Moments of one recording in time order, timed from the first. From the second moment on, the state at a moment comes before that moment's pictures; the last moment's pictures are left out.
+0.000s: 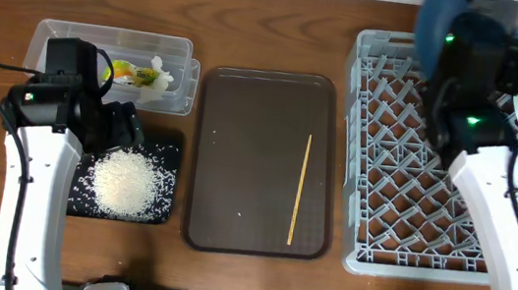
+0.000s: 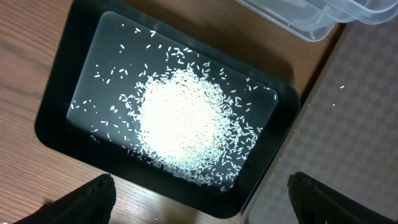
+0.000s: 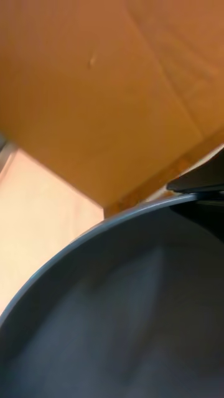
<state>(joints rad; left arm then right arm) 0.15 1.34 1.27 -1.24 -0.06 -0.31 0.18 1.52 1.33 -0.13 0.97 -0.25</state>
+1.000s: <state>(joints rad) 0.15 1.34 1.27 -1.24 -0.06 -0.31 0.09 1.78 1.33 -0.06 1.10 -0.37</state>
